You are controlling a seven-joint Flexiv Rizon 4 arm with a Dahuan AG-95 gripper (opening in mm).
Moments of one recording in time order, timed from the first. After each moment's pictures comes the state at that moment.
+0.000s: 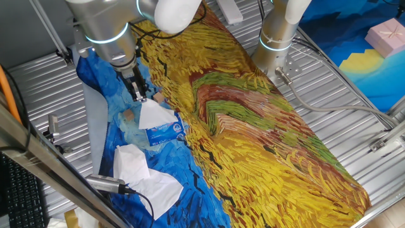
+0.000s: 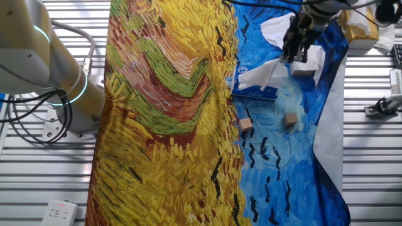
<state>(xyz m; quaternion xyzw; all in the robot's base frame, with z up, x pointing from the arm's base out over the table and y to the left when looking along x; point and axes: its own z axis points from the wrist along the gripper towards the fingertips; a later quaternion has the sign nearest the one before) 0.566 0.050 0.204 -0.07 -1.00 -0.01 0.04</state>
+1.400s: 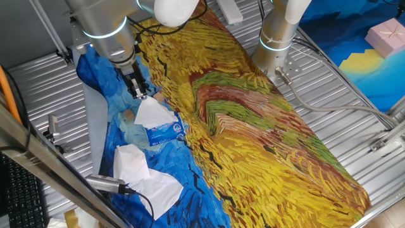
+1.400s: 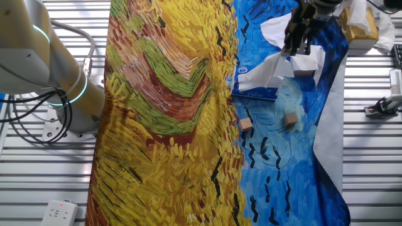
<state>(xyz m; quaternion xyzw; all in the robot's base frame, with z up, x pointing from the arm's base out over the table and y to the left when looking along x) 0.565 0.054 0.222 -0.06 -1.00 -0.01 0.05</state>
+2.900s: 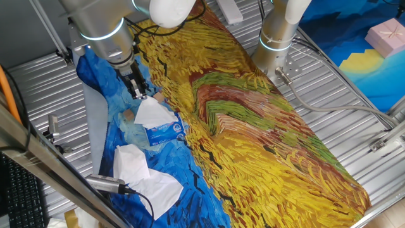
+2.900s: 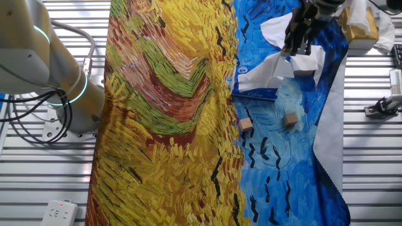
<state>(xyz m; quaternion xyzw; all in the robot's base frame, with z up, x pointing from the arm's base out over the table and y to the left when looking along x) 0.564 0.054 0.222 -0.07 -1.00 -0.01 0.06</state>
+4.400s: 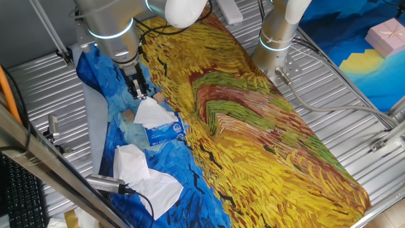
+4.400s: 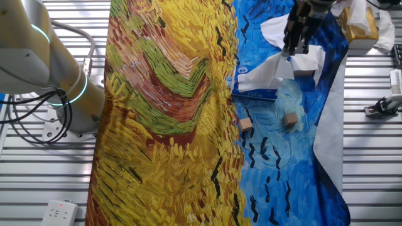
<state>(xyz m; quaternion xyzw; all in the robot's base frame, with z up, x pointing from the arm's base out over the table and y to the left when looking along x) 0.566 0.055 0.224 -0.08 -1.00 0.00 0.02</state>
